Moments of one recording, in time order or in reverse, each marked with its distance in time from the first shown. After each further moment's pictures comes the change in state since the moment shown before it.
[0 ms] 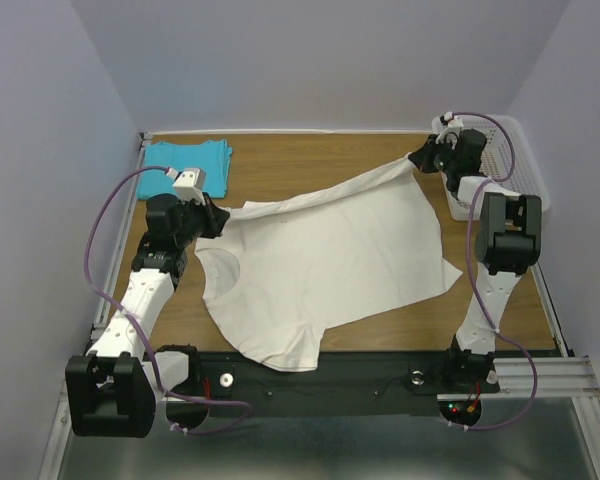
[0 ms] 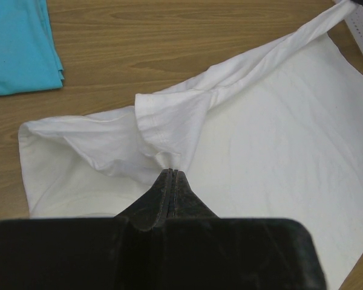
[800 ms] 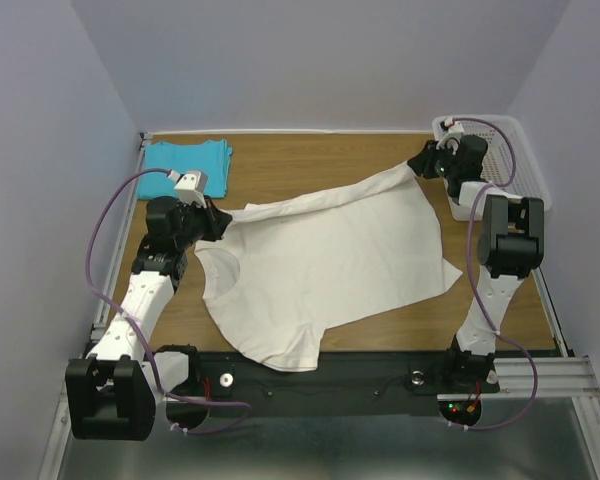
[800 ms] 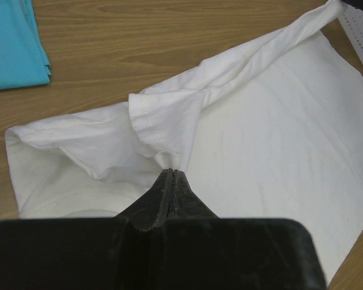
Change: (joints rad) left arm 0.000 -0.015 -0.017 -0.003 0.035 0.000; right arm -0.006 -0.038 -0.083 0.037 -0.008 -0.023
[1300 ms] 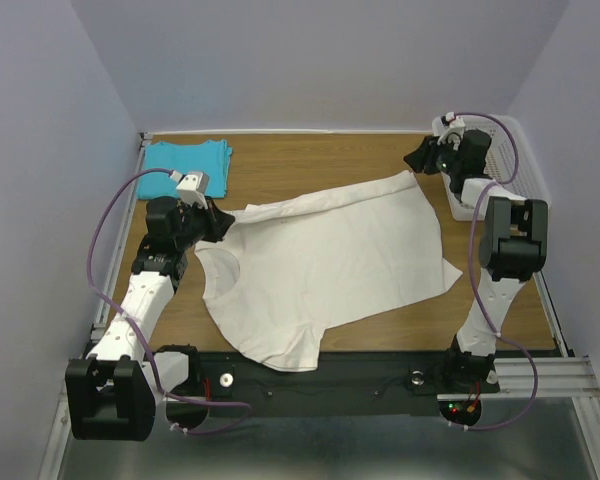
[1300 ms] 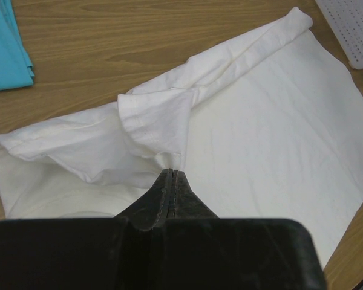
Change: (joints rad) left arm 0.000 -0.002 -0.002 0.001 0.046 0.000; right arm -0.001 -0.041 0.008 -0.020 -0.055 -0.001
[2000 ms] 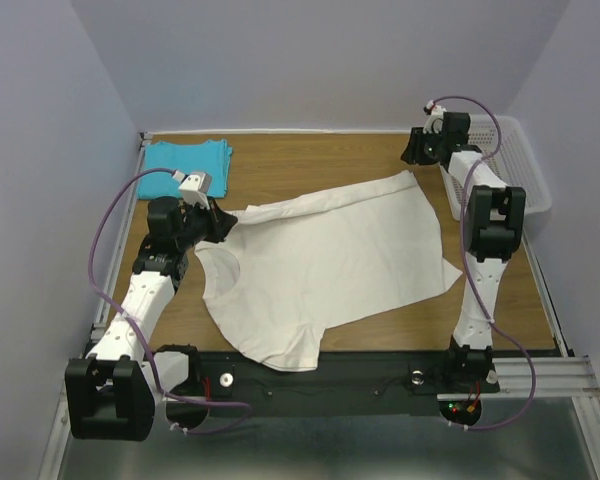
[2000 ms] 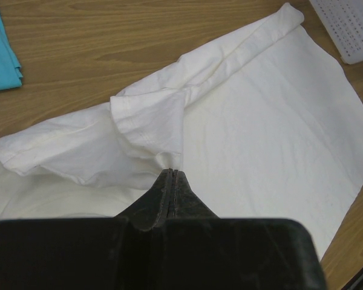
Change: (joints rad) left arm -0.012 0.000 0.000 0.000 0.021 0.000; right arm 0.059 0.258 0.510 -0.554 0.218 -0.086
